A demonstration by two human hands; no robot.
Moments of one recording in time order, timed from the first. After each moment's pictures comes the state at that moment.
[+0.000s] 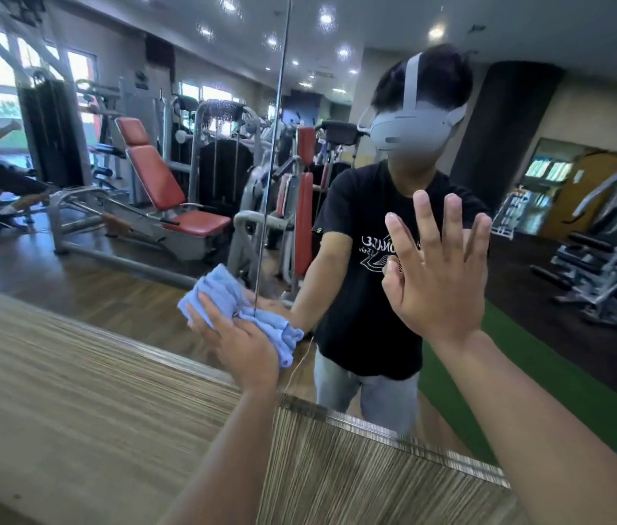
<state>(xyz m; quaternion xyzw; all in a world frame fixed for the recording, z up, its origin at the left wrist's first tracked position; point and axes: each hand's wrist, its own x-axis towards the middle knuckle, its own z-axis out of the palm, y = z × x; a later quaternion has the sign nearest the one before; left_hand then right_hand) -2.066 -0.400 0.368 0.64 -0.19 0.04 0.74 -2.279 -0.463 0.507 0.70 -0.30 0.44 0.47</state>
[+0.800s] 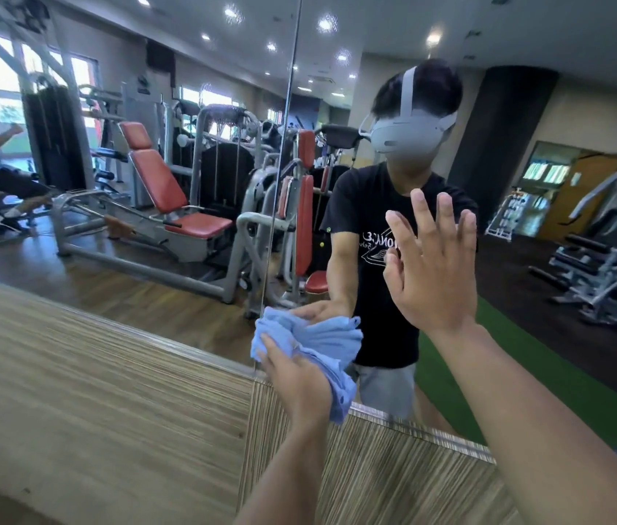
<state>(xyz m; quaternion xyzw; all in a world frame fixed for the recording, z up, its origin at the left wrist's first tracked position) -2.152 -0.347 0.365 0.64 -0.19 -0.23 0.71 -2.279 -0.436 0.512 0.74 -0.31 0.42 0.42</state>
